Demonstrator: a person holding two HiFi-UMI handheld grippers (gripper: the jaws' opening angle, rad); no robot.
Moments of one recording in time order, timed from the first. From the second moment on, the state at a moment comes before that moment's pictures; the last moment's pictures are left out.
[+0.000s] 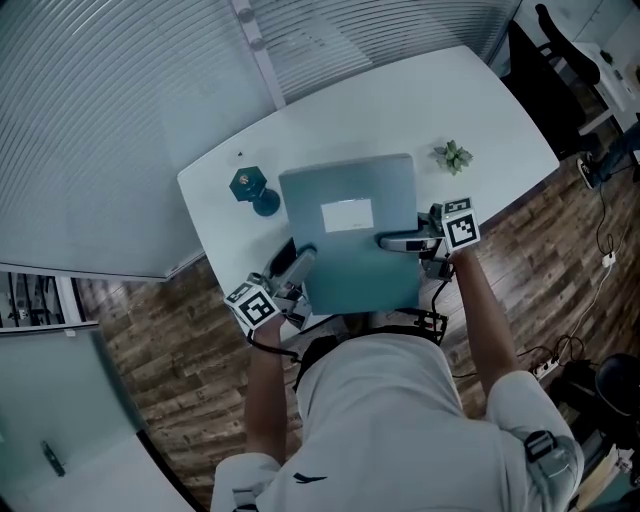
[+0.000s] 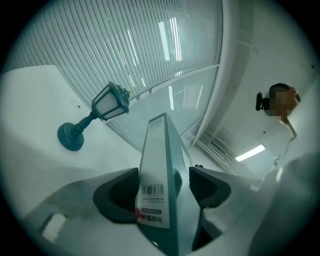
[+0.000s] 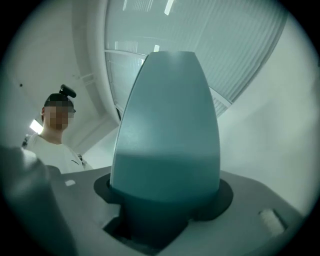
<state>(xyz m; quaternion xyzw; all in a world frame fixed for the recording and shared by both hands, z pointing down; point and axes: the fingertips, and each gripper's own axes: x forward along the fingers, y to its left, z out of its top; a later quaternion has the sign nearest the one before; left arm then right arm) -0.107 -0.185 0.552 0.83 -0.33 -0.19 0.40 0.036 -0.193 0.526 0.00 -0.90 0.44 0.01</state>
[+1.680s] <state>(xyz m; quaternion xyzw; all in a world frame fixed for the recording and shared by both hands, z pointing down) -0.073 -0.099 0.374 0.97 -0.18 -0.11 0.11 0.025 -0.111 0.339 -0.06 -0.99 0.12 -0.05</state>
